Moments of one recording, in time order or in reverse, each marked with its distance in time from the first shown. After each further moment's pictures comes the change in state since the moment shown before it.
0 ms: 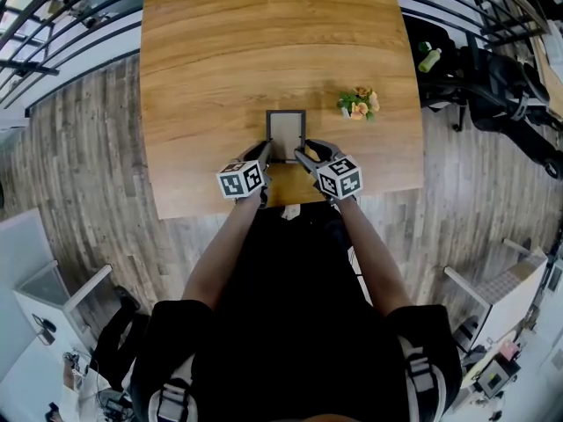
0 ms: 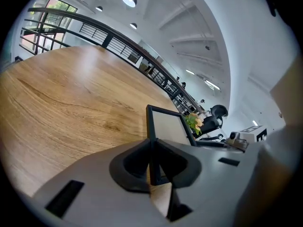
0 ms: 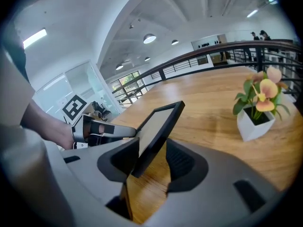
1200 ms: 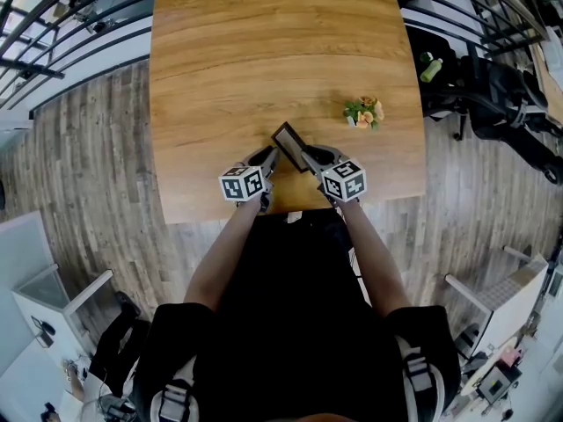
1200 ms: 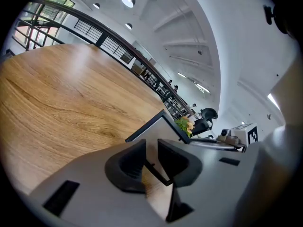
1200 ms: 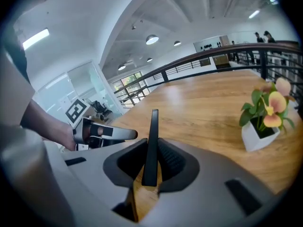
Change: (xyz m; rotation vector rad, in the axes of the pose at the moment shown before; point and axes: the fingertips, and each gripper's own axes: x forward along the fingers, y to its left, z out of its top) left arm -0.004 -0.002 0.012 0.005 -0.015 -0.129; right arm 0.008 0.008 0.019 -0.026 -0.009 0.012
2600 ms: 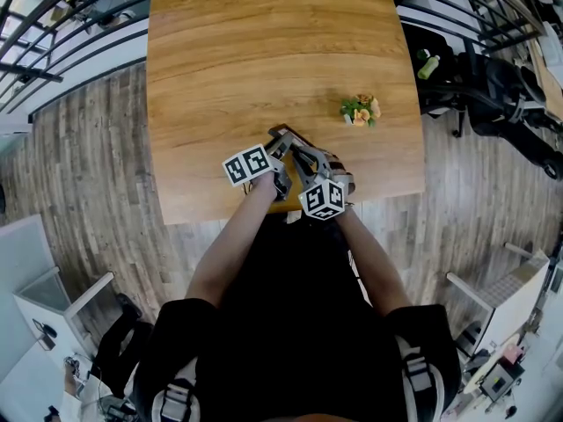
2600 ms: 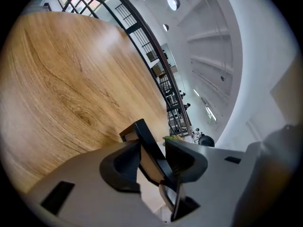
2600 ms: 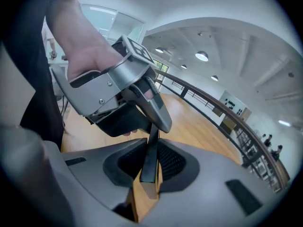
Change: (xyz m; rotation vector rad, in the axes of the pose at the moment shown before) left arm 0.034 -0.034 0.025 -0.417 -0.027 -0.006; right arm -0.005 0.033 0.017 -0.787 0.038 -0.275
